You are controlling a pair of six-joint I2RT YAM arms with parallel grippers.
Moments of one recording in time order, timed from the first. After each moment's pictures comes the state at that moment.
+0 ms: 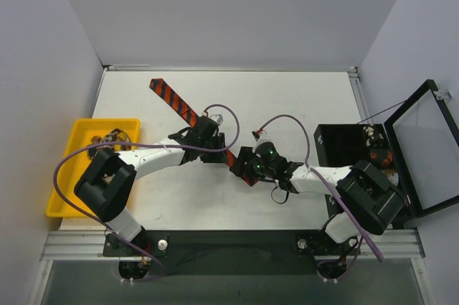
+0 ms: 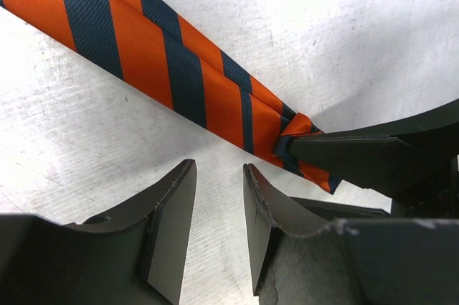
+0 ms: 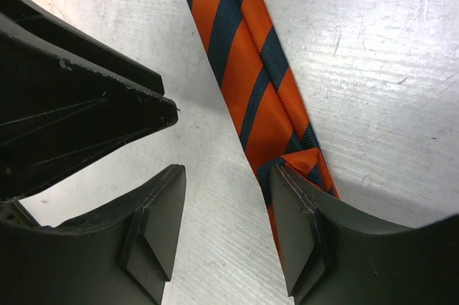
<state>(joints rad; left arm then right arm) -0.70 1.63 0.96 -0.23 0.08 -0.63 0.76 1.50 0.51 0.36 -0.03 0.71</state>
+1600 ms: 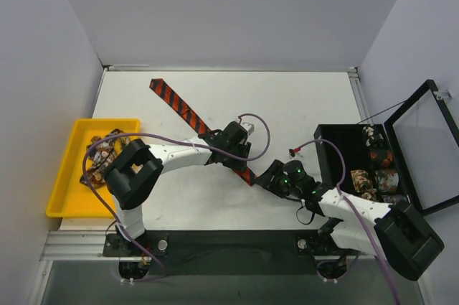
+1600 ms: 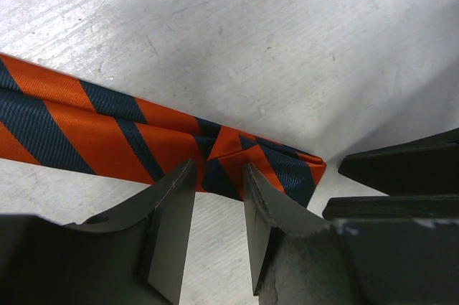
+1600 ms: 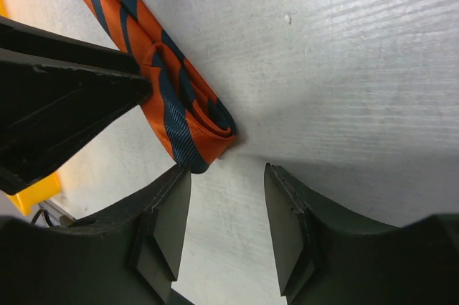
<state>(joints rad) -0.87 1.83 1.18 -0.30 0.05 -0.50 0.65 1.07 0.20 0.16 -0.01 1.04</state>
